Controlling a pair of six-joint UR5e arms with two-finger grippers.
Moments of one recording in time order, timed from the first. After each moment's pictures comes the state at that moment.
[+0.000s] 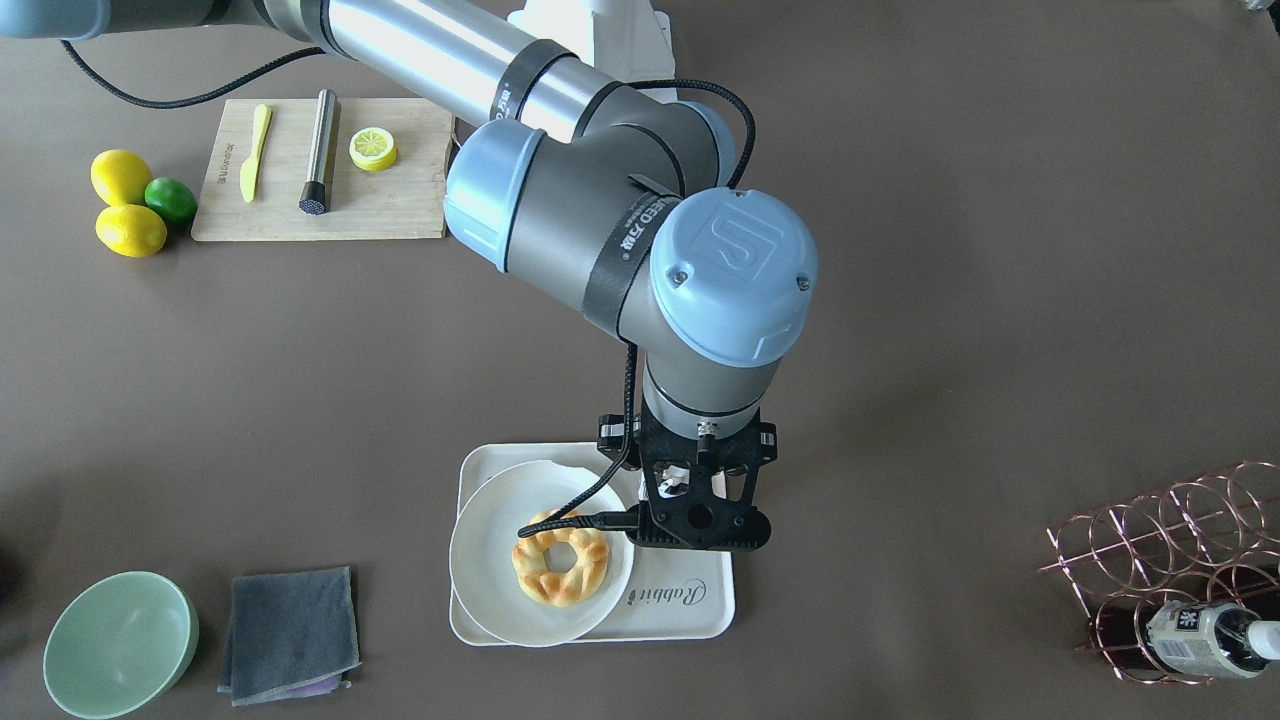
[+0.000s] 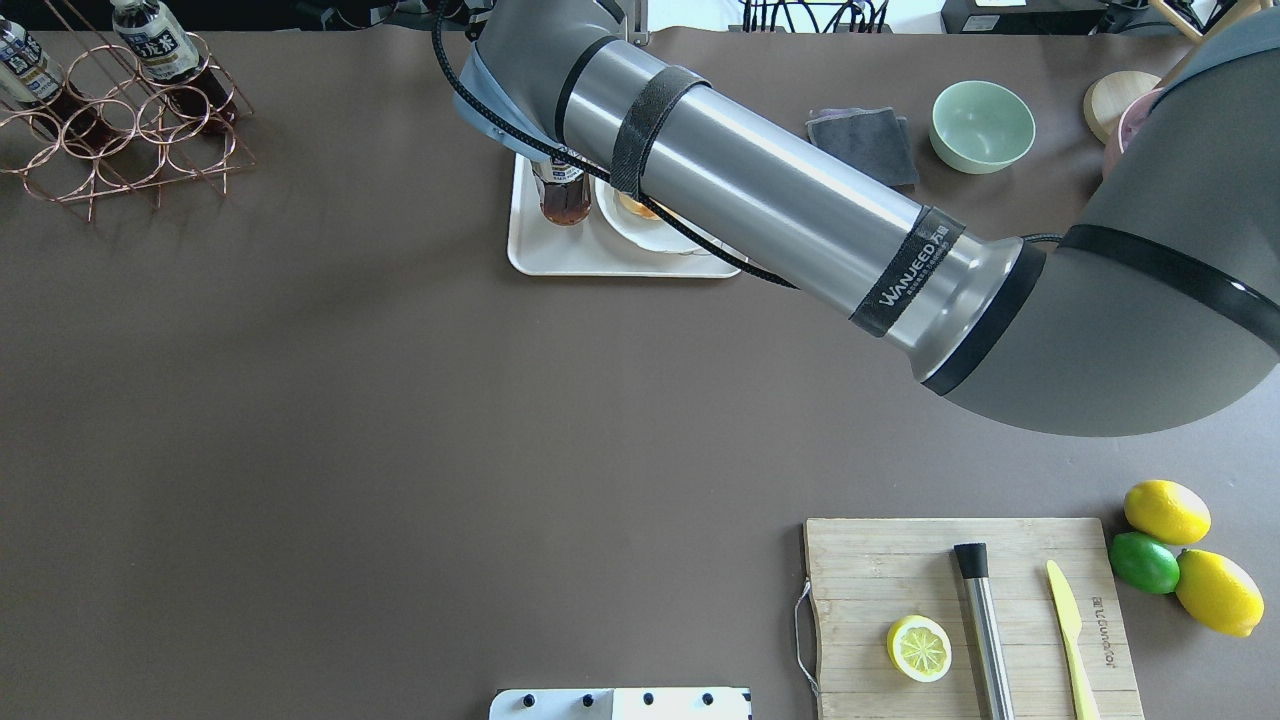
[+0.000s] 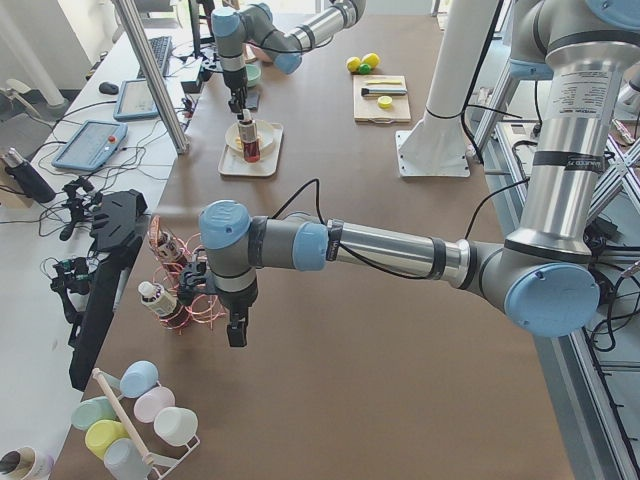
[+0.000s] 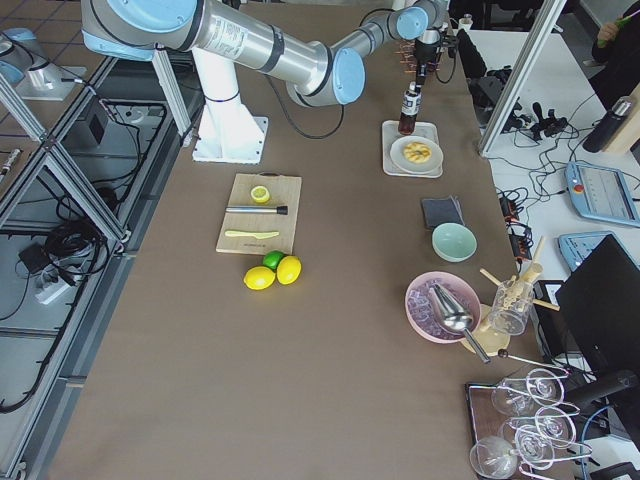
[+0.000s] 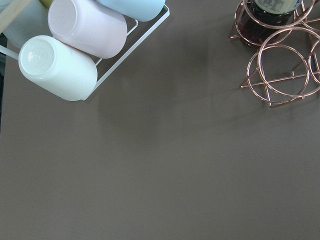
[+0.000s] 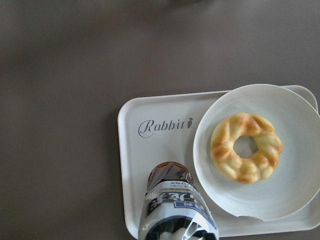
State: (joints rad) left arm -1.60 -1.70 -1.61 -1.47 -2.24 -0.07; right arm 0.80 -0.11 0.71 -1.54 2.07 1.05
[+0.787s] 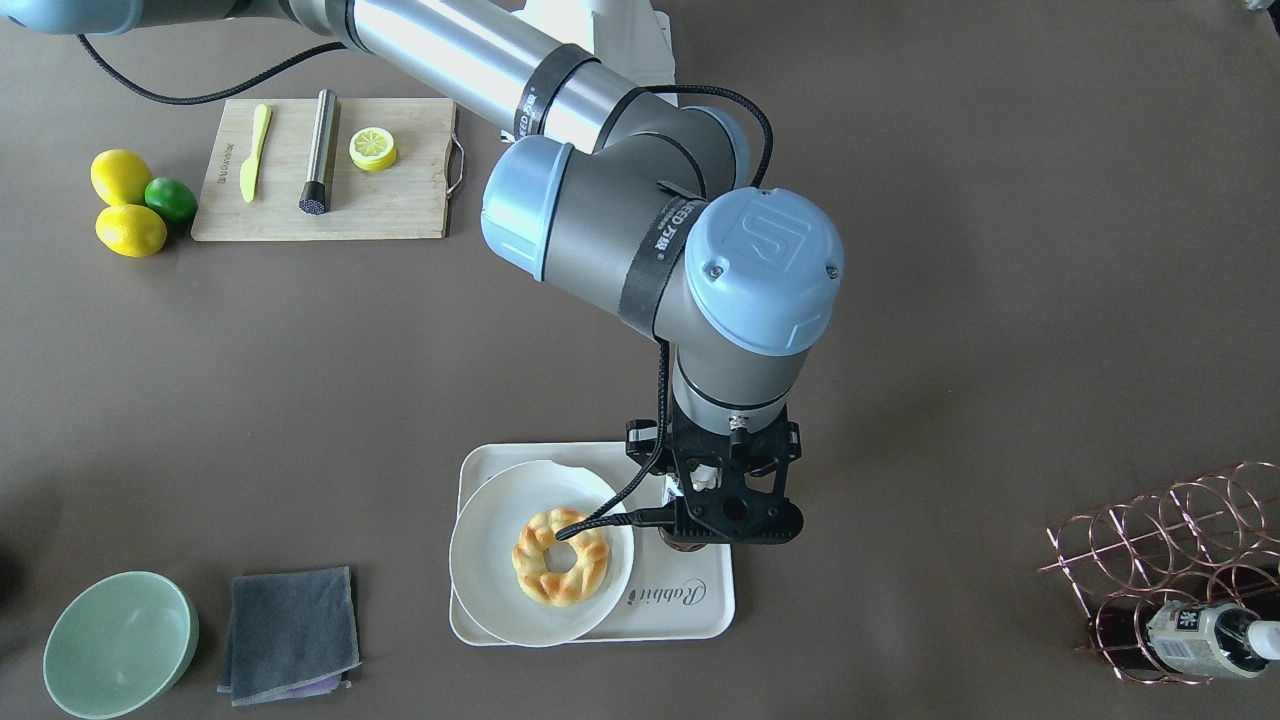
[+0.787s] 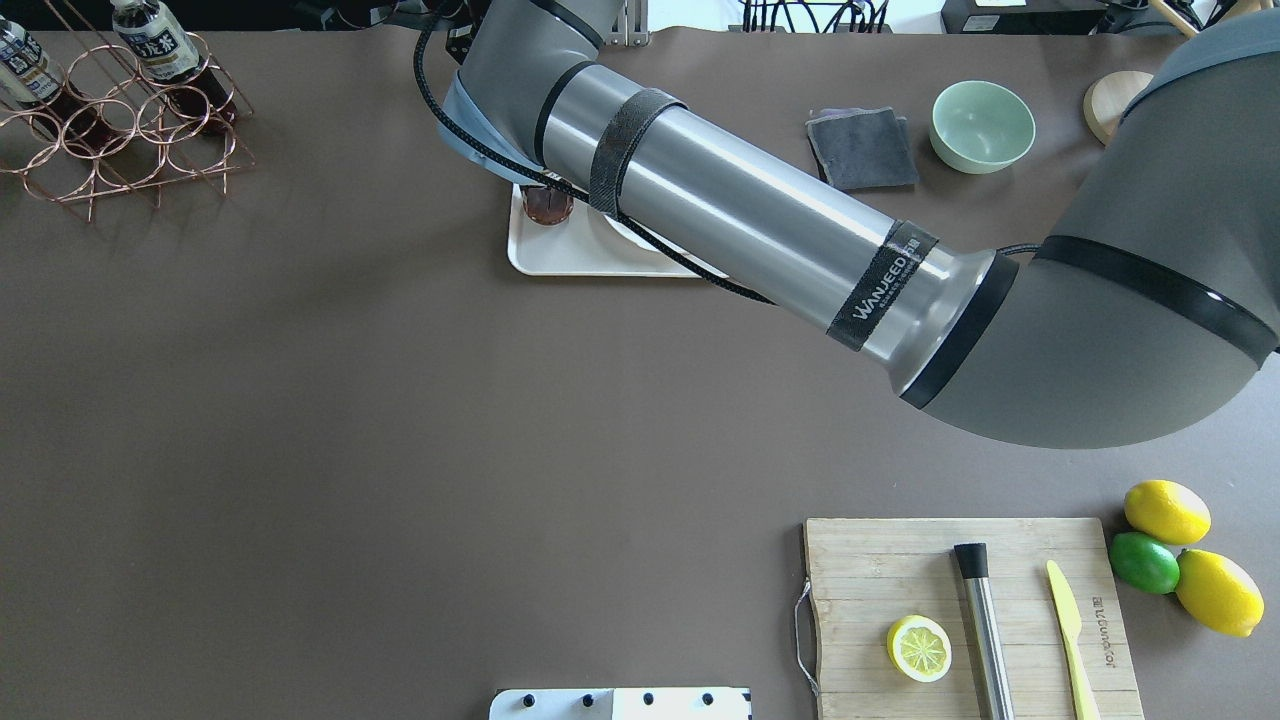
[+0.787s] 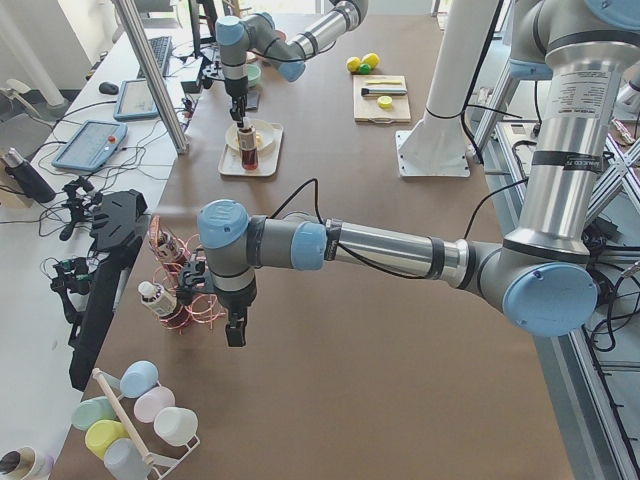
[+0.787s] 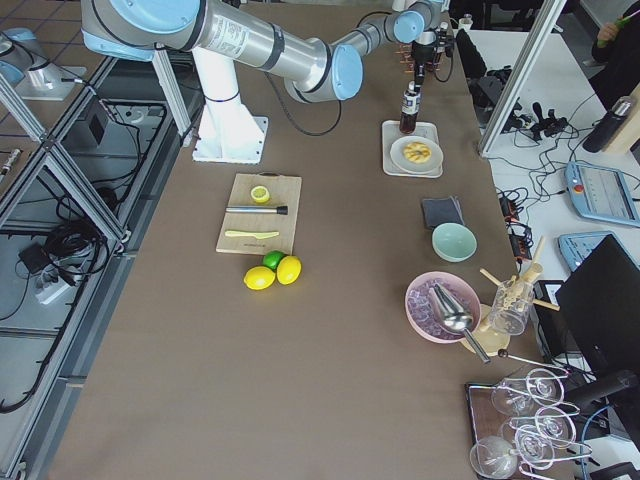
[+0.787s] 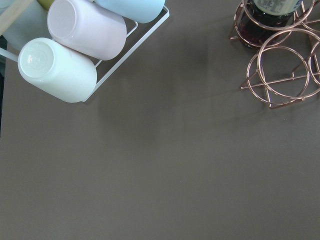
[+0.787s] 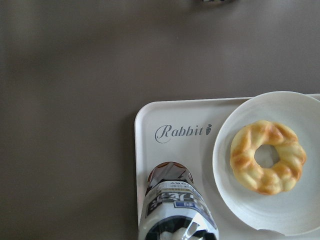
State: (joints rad) left arm -1.60 -1.70 -1.60 -1.47 -2.24 -0.07; right arm 0.78 -0.09 0.65 -1.45 2.02 1.06
